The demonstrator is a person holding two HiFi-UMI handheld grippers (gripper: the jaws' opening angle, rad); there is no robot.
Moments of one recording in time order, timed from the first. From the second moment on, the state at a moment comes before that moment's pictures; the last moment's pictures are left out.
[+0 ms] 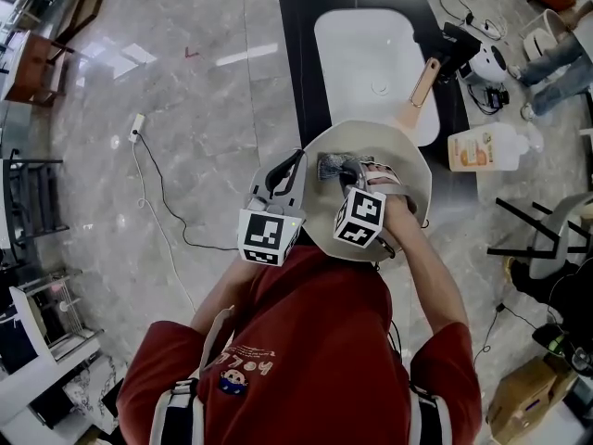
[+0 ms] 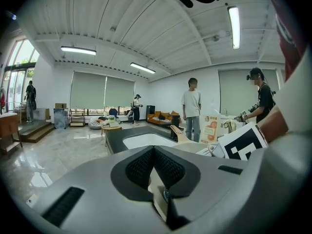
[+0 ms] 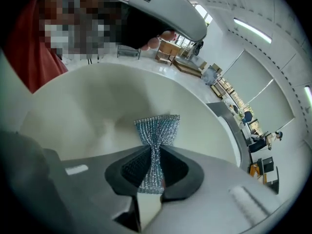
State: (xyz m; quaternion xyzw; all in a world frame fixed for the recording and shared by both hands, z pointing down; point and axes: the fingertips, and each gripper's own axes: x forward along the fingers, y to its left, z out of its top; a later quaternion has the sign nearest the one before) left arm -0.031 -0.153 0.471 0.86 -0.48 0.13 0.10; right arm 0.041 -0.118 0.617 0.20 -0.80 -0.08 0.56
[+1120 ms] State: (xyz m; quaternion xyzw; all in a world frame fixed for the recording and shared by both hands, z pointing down) left arm 0.006 -0.135 0.475 0.88 -0.44 0.12 0.10; right arm 0.068 -0.015 0.616 0.14 -0.78 0.03 0.61
